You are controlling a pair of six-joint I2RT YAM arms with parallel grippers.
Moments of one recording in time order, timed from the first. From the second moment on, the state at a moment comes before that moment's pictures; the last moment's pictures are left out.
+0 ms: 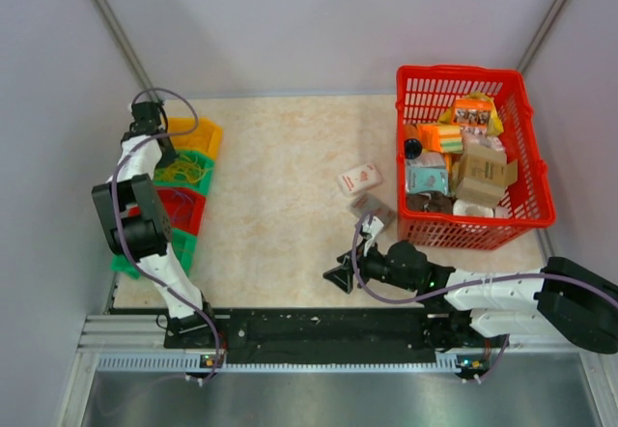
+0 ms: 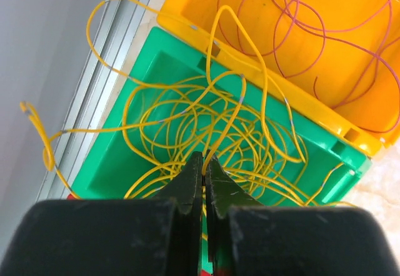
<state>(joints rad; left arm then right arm) 0.28 1.88 1.47 -0.49 -0.18 -0.14 1.09 1.11 0.22 0.63 -0.03 0.47</state>
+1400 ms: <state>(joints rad) 0.06 1.13 1.15 -0.49 -0.04 -0.37 1.10 0.92 0.71 -0.09 0.13 0.41</state>
